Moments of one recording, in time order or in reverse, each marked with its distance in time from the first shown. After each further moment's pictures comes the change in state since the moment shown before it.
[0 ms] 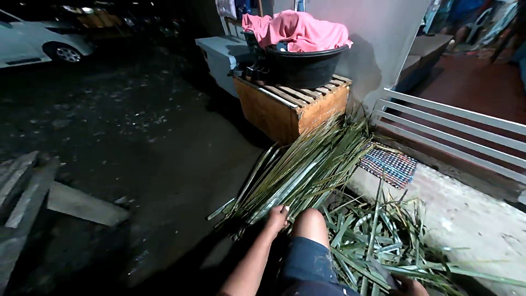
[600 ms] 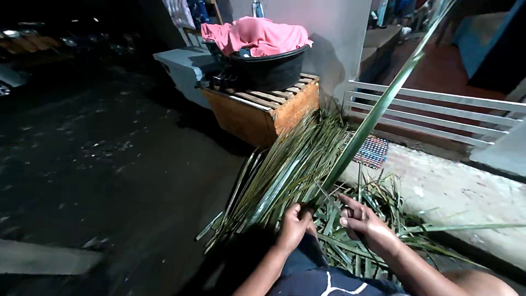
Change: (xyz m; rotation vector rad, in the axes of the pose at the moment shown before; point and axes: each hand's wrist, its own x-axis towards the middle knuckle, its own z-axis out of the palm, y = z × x) left_hand -0.103 0.067 0.055 -0.237 -0.089 0.551; right_hand -0.069 -0.175 -0.044 0.967 -0.215 -0.594
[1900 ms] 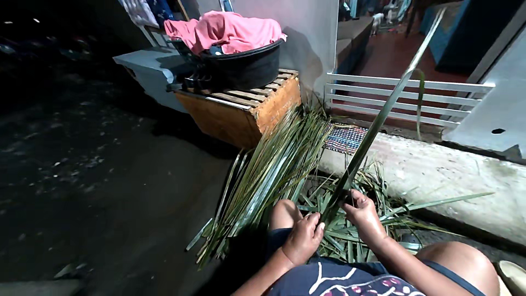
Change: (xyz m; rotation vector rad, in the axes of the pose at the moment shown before) left_hand -0.022 0.002 0.035 0.399 -0.371 0.347; right_hand -0.005 0.018 -0.002 -0.213 0.630 -0.190
